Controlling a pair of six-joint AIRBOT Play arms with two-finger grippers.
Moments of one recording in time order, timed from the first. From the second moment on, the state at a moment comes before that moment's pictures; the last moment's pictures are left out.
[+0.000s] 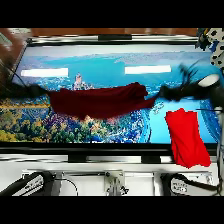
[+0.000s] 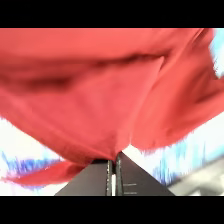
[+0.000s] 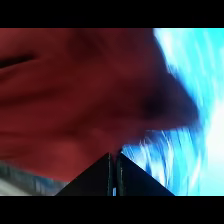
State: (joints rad) left arm 0.27 -1.12 1.25 0.72 -1.24 -1.11; right arm -0.17 -1.39 1.29 -0.83 1.19 1.23
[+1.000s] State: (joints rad) left arm 0.27 -0.76 1.97 0.99 -1.29 -1.38; right arm -0.17 -0.73 1.92 -1.36 1.31 1.40
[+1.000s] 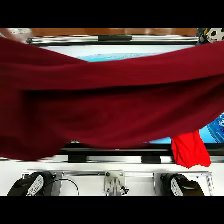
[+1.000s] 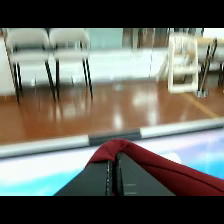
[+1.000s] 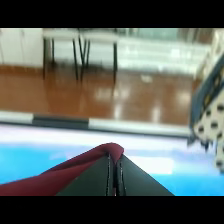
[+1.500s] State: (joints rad) left arm 0.23 -0.96 1.37 1.01 -1.37 -1.38; right arm -0.16 -1.13 1.58 -1.40 1.53 1.52
